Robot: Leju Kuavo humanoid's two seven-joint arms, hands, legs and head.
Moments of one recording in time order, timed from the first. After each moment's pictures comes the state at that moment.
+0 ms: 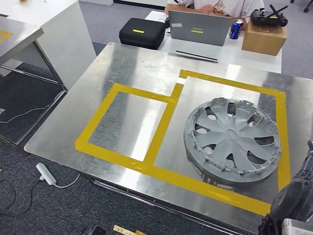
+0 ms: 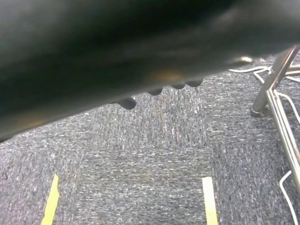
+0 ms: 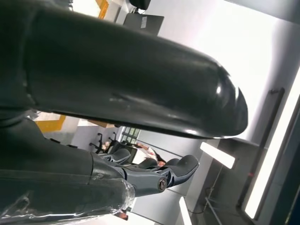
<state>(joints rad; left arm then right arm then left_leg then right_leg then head) 0.00 -0.15 0.40 -0.26 -0.73 0.35 -0.51 0.30 -0.11 0.13 -2.15 0.43 -0.61 -0.39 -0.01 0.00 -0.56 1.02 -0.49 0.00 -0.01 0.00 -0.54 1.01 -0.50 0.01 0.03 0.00</state>
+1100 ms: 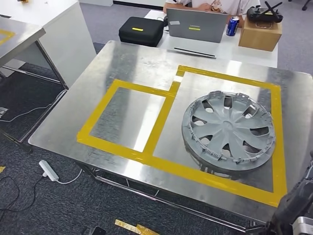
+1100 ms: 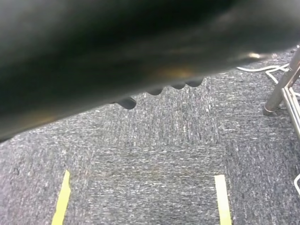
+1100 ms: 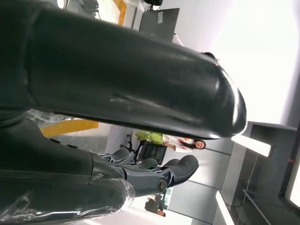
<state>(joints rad) 0.00 -0.15 0.41 -0.26 -0.72 0.36 -0.50 0.37 -0.01 0.08 -2.17 0.36 -0.59 -0.38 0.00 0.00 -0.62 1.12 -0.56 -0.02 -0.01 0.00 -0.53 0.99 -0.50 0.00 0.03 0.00</state>
